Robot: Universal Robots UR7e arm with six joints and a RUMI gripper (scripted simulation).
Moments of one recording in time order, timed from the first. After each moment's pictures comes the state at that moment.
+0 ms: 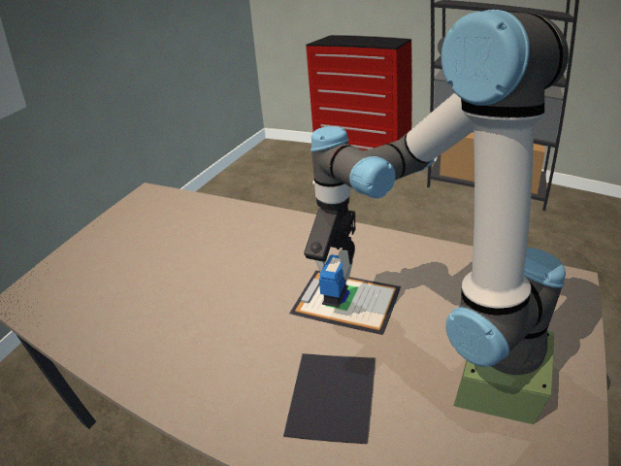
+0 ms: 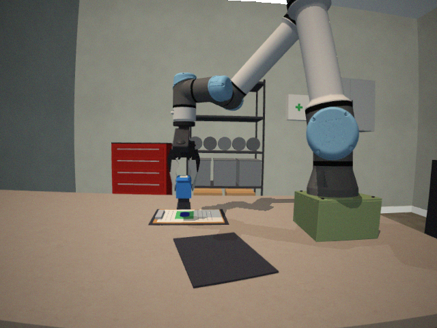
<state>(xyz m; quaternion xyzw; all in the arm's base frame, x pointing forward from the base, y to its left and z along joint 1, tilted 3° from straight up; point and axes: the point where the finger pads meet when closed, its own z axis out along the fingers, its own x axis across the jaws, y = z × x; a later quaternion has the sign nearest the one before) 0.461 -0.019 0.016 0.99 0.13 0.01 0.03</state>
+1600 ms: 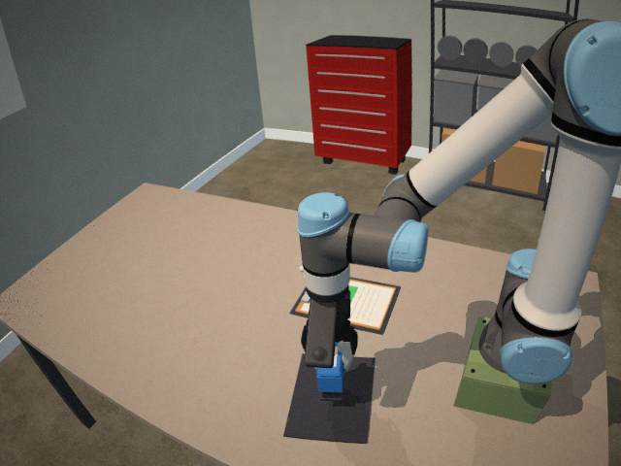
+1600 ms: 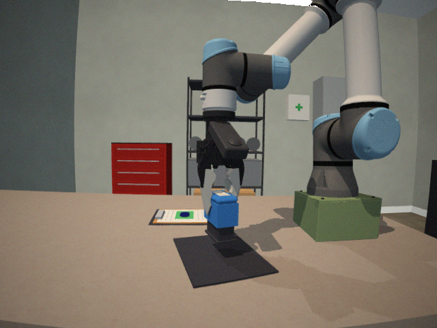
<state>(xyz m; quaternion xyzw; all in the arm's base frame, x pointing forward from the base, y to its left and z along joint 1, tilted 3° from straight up) 0.315 0.219 -0.002 0.97 0.25 0.00 0.03</state>
